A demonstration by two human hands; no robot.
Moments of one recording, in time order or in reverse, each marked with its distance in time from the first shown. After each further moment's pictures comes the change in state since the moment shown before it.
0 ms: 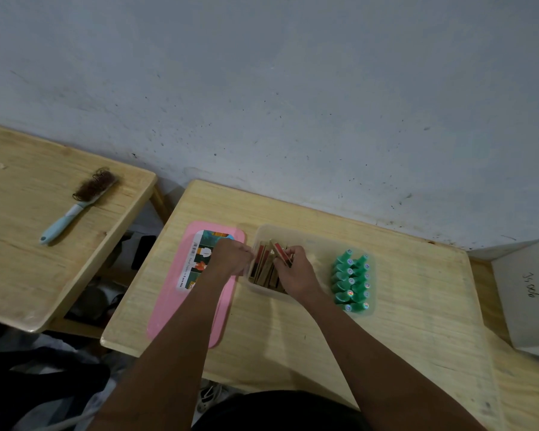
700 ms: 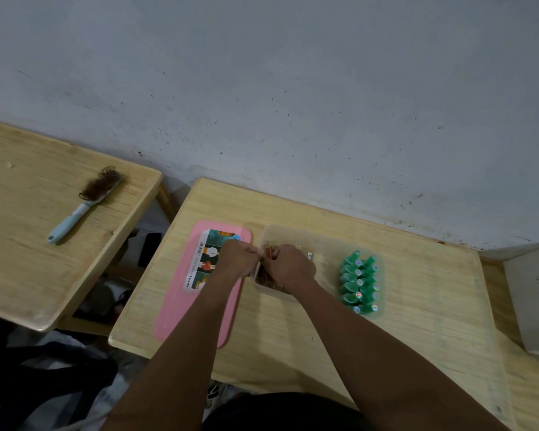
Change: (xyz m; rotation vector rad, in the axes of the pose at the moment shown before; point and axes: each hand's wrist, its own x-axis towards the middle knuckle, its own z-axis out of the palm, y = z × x) left_hand -0.002 -0.004 0.002 0.097 0.040 0.115; right_hand 0.020 -0.028 0.023 -0.538 0.012 0.039
